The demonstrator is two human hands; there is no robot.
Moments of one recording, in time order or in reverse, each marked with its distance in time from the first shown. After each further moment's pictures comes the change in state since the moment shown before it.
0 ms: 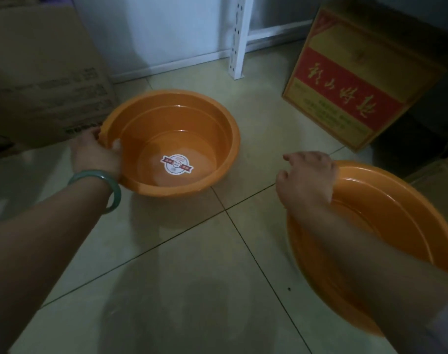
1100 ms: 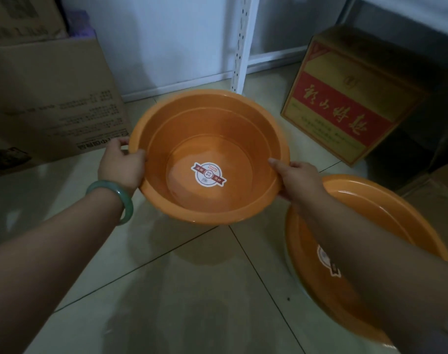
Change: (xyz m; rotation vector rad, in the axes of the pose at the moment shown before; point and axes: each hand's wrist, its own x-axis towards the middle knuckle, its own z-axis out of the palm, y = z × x) left_hand -0.032 0.035 -0.016 -0.343 -0.135 -0.081; right_hand 0.010 -0.018 -0.028 1.148 -0.271 0.423
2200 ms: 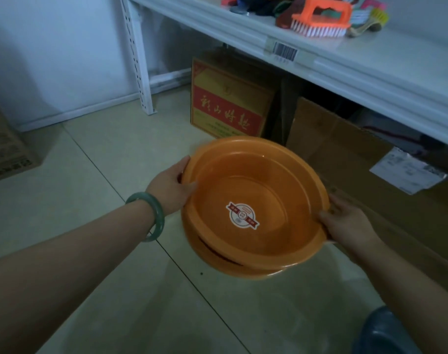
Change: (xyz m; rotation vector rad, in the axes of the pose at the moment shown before) left_hand -0.208 0.067 0.122 0.338 -0.669 0.507; right_hand -0.119 0.093 -0.277 -0.250 0.304 -0.013
